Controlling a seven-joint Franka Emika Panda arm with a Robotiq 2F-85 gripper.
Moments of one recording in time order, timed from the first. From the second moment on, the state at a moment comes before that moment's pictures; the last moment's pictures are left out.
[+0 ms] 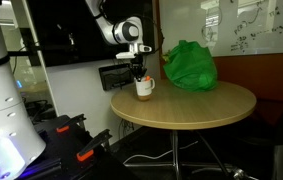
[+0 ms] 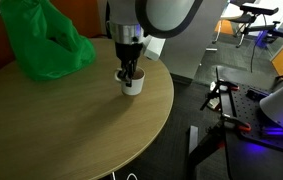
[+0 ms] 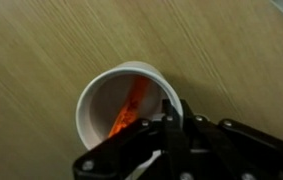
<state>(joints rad) 0.12 0.42 0.06 -2.06 0.00 2.49 0.13</state>
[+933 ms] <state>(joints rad) 0.14 0.45 0.04 -2.05 0.00 2.49 0.17</state>
